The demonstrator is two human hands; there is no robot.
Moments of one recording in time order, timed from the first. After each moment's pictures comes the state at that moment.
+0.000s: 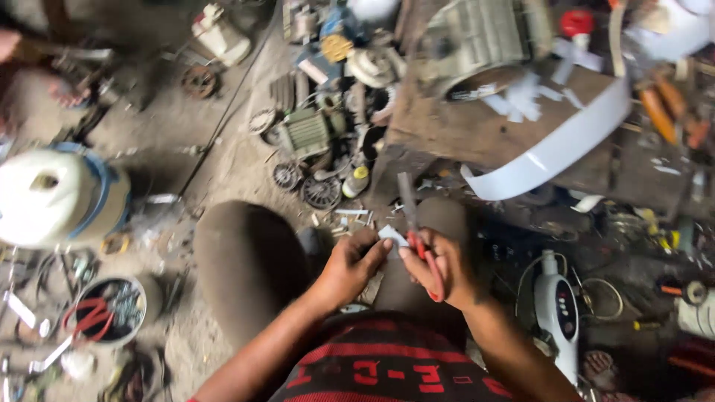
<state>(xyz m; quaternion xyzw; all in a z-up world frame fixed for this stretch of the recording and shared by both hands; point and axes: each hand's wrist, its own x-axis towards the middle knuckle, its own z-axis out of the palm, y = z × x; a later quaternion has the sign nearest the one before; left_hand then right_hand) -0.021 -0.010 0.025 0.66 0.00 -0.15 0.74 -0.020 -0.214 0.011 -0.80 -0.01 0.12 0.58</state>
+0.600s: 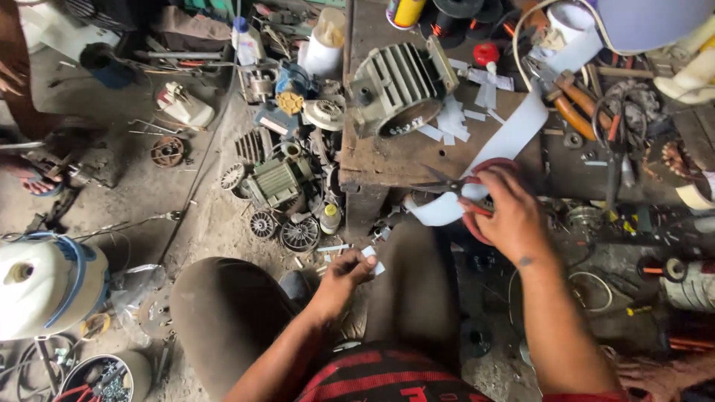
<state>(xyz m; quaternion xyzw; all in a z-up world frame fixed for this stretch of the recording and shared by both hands) 0.004 -0.043 -0.081 0.58 0.11 -0.26 0.77 0.057 -0.352 0.053 -0.96 -0.10 -0.25 0.08</state>
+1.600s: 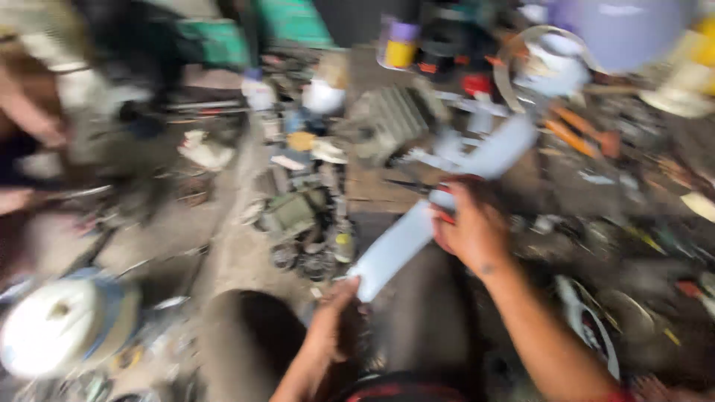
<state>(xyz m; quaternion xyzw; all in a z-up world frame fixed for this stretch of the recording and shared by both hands) -0.002 -0.010 -0.020 0.37 0.30 -0.26 0.84 0.076 -0.279 0.064 -0.97 -0.01 -0.20 0.15</state>
